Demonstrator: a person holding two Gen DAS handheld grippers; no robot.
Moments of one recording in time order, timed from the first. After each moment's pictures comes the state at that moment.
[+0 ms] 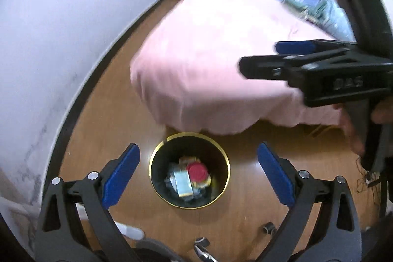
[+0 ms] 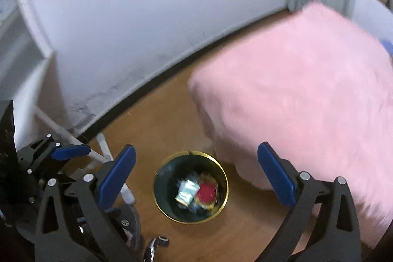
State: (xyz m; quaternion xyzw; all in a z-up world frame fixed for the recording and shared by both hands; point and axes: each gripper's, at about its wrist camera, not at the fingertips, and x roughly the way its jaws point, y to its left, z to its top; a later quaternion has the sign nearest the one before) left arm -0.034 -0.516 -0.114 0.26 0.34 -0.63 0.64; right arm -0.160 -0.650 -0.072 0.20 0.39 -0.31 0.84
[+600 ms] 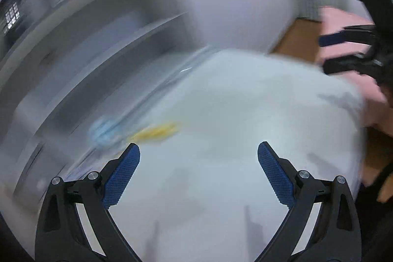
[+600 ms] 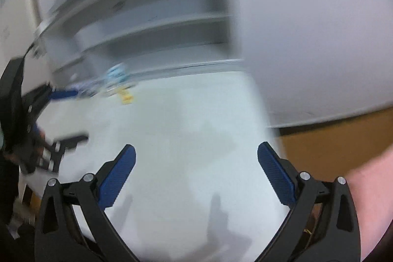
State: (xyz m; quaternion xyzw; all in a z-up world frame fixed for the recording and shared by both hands) left arm 0.182 -0.125 -0.008 0.27 0.29 -0.30 0.87; right arm 0.146 -0.371 0.000 0.05 0.39 0.05 0.92
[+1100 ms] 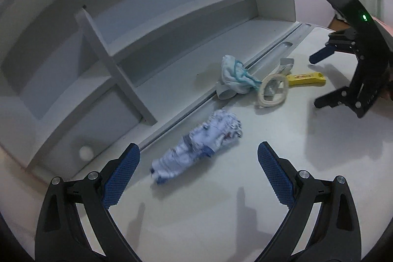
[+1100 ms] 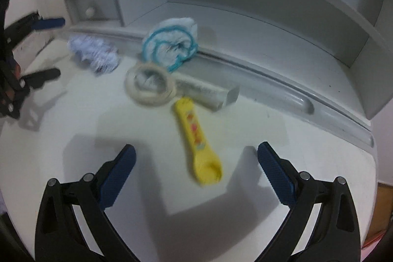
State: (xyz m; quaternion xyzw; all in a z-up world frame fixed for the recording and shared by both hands) left arm 0.310 0.029 -0.029 0.25 0.32 -0.24 0.88; right arm 0.352 -0.206 -0.074 -0.10 0.49 0.16 0.85
